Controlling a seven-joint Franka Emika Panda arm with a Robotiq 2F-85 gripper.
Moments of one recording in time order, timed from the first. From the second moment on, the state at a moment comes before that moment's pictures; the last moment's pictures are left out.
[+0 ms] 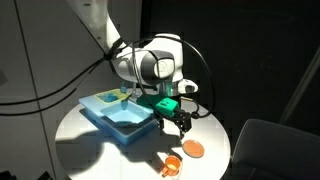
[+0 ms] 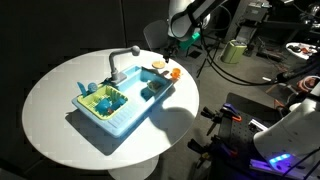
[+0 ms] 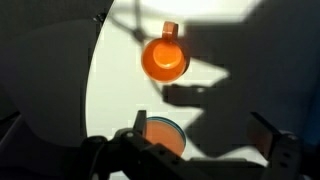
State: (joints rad) arm -0.15 0.39 -0.20 -2.07 -0.16 2.56 -0.04
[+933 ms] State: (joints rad) arm -0.02 0.14 -0.16 -2.29 -0.48 2.38 0.09
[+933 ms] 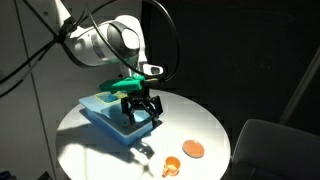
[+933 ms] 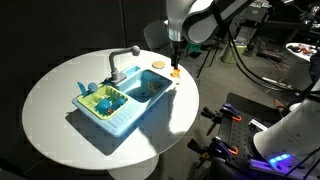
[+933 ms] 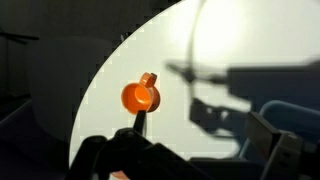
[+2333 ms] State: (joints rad) arm 0.12 -0.04 0.10 -2.44 -0.21 2.37 -0.08
